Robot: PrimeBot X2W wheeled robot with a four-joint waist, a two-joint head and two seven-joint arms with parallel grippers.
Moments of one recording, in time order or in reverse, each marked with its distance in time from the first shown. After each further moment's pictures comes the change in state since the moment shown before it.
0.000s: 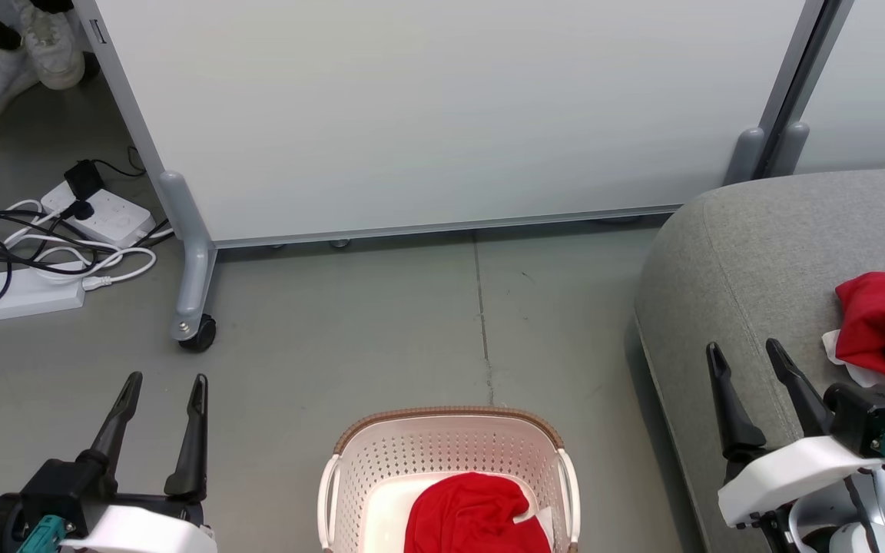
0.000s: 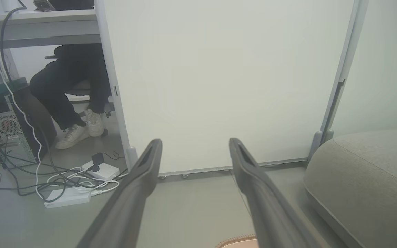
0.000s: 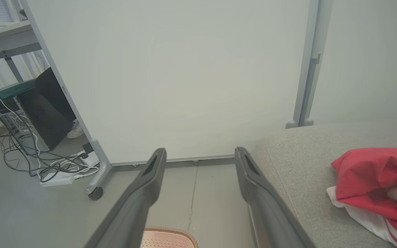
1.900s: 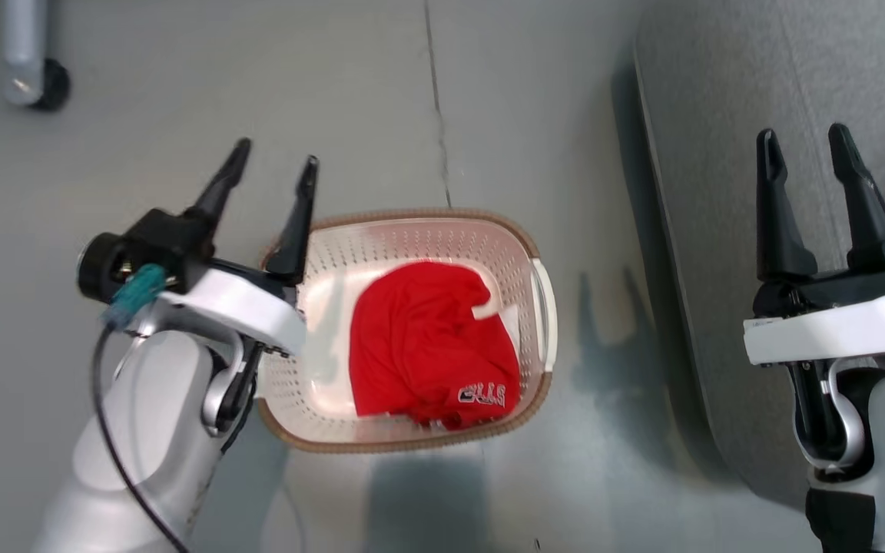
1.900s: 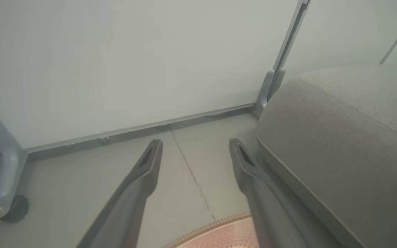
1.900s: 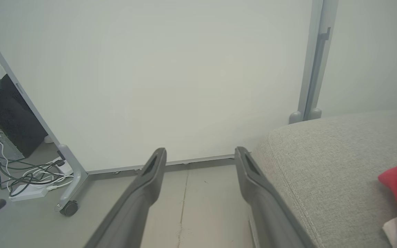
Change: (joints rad) left arm -0.588 -0.131 -0.161 0.318 0.046 -0.134 0.007; right arm -0.284 -0.001 -0.008 -0.140 0.053 0.000 -0.069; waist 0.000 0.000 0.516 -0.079
